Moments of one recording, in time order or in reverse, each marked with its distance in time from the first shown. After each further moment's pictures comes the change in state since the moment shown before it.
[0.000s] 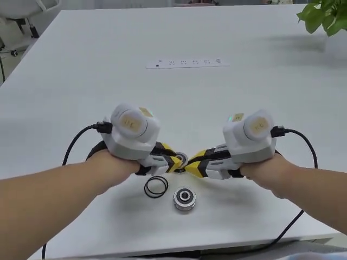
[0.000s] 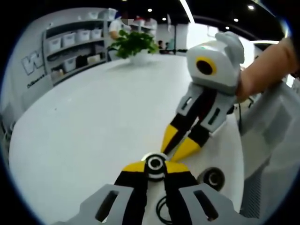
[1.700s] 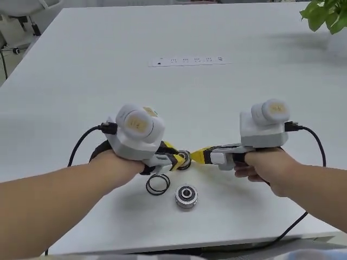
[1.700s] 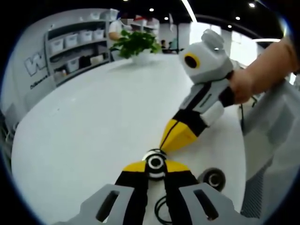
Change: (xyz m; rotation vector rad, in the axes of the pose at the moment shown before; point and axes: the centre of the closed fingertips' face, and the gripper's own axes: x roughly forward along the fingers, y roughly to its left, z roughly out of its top) left arm 0.000 -0.002 -0.001 0.004 0.003 0.039; right arm -0.011 0.000 0.016 0.429 -0.129 0.011
